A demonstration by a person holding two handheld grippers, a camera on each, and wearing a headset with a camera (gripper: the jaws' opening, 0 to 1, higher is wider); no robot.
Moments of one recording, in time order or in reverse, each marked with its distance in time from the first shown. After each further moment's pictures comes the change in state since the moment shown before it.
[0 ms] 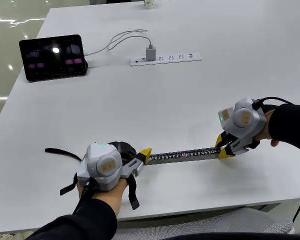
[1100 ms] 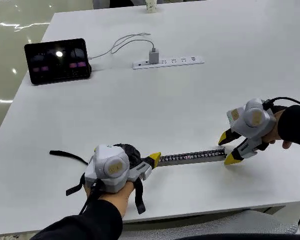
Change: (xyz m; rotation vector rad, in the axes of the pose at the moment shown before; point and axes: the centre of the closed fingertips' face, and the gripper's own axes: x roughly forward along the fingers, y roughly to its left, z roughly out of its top) left arm -0.001 -0.013 0.004 0.028 -0.009 -0.039; right arm -0.007 0.002 0.003 -0.064 -0.079 0.007
